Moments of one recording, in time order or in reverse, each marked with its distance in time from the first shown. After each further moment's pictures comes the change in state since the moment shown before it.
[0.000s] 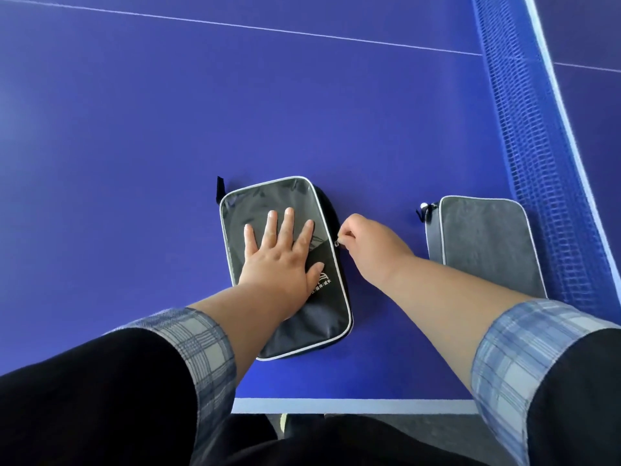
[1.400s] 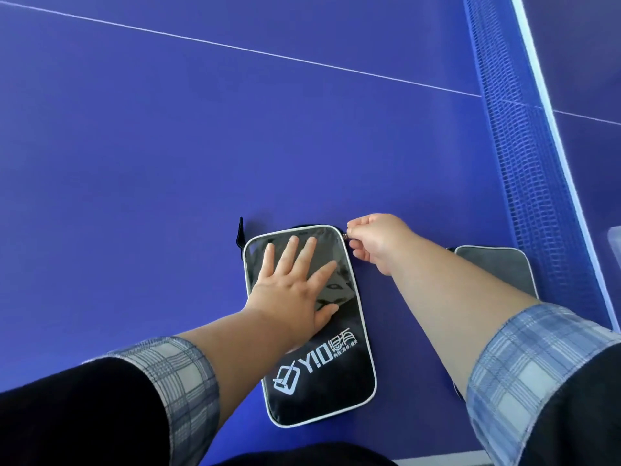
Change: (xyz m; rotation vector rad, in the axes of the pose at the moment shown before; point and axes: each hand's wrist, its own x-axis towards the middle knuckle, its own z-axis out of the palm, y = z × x) left_hand 0.042 -0.042 -0.029 -0.038 -0.057 0.261; right_hand 0.100 -0.060 -0.034 0.735 0.081 0.636
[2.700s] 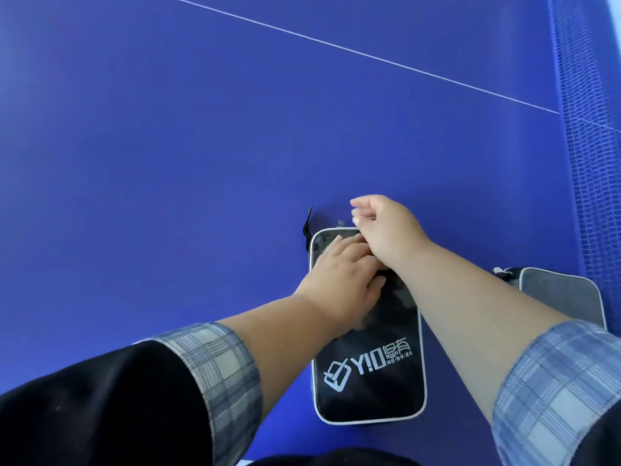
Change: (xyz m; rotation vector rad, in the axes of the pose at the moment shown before) left_hand -0.001 -0.022 -0.016 -0.562 0.296 0.074; right_hand -0.030 -0.026 0.072 -0.500 -0.071 -0.503
